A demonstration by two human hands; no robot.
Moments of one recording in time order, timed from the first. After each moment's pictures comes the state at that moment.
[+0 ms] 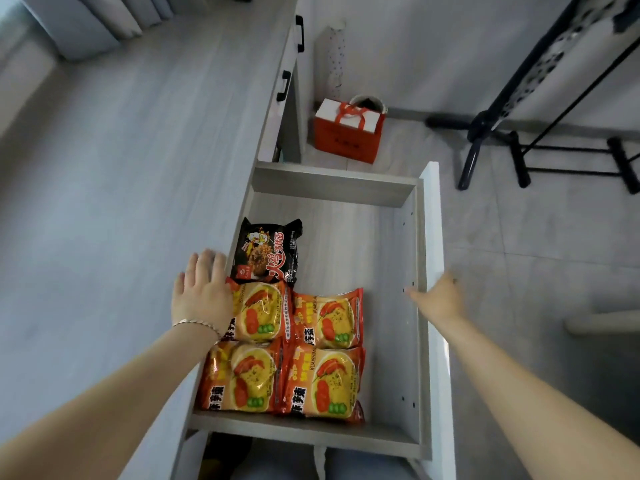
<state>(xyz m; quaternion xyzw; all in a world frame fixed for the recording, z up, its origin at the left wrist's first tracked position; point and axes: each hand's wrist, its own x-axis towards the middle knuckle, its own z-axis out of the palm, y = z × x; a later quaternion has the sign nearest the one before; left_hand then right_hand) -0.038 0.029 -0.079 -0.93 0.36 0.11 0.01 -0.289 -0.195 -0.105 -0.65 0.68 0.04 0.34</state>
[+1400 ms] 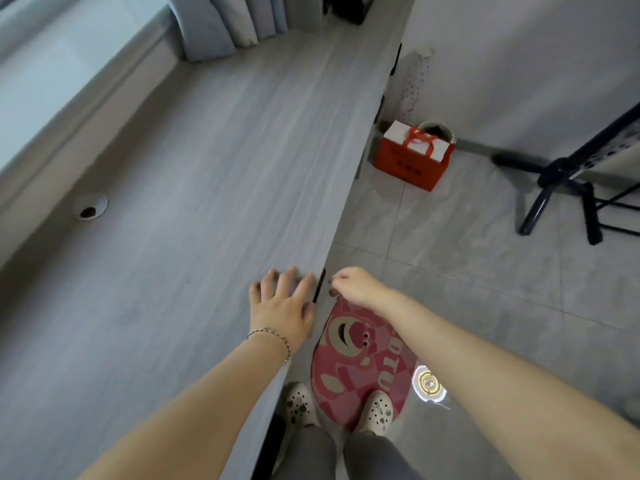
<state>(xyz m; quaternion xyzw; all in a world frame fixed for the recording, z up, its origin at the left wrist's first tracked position) -0.008 0.049 -0.079 -0.91 0.36 0.19 0.03 -0.053 -0.098 -0.076 -0.71 0.39 0.22 0.54</state>
